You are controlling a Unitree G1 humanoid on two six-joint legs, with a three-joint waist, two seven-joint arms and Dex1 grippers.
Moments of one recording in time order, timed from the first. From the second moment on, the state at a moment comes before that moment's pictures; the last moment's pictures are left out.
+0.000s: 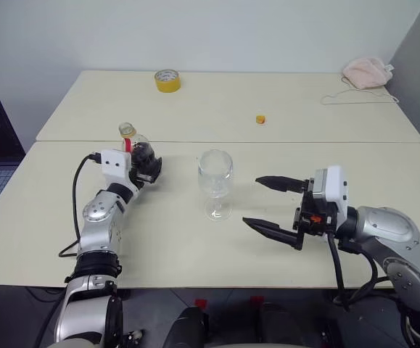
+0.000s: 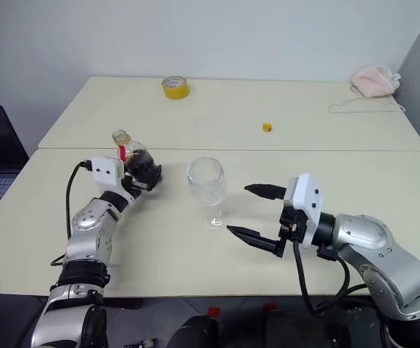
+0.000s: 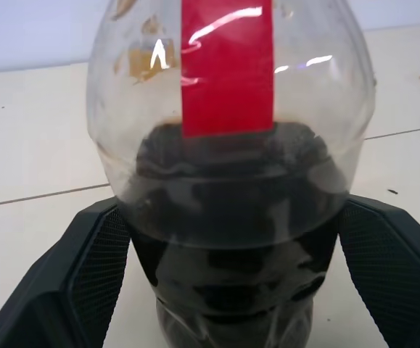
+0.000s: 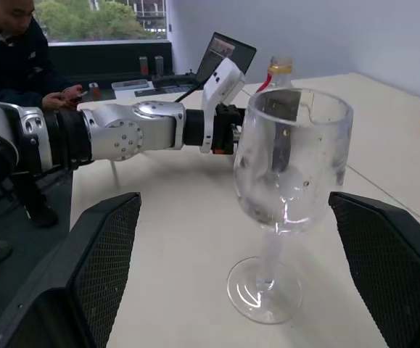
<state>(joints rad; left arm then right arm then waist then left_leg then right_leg) -0.51 0.39 0.21 0.56 -0.20 -0.09 -0.45 -0.22 -0.64 -0.01 -0.70 0.68 0.61 0.74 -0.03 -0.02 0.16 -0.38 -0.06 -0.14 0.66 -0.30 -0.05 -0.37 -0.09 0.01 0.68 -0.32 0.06</state>
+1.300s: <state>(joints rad) -0.53 0.39 0.20 0.59 -0.20 -0.10 -0.45 -0.30 -0.65 -0.02 -0.70 0.73 0.64 0.69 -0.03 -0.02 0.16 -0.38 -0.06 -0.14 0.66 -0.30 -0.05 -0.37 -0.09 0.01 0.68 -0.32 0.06</state>
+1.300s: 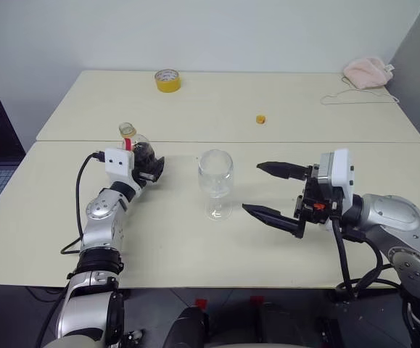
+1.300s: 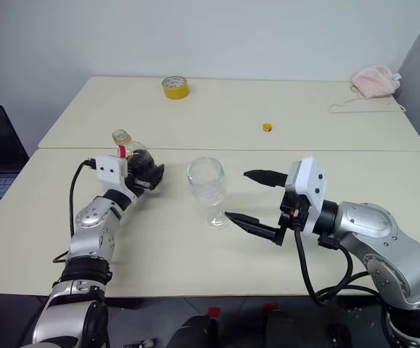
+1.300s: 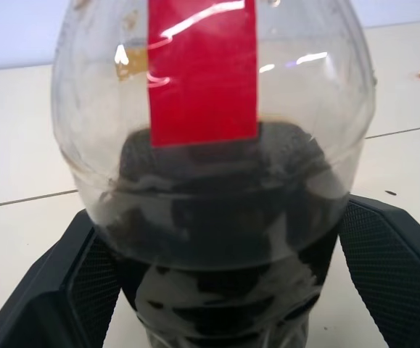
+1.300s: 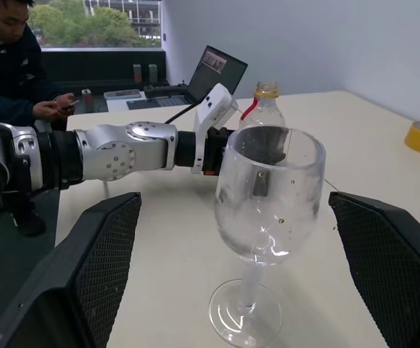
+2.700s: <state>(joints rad) -0.56 0.38 0.21 0.62 -0.20 -0.11 -0.45 -0.49 -0.67 -0.04 -0.69 0.88 0.78 0.61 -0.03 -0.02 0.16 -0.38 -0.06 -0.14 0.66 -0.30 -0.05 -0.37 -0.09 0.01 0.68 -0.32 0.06</state>
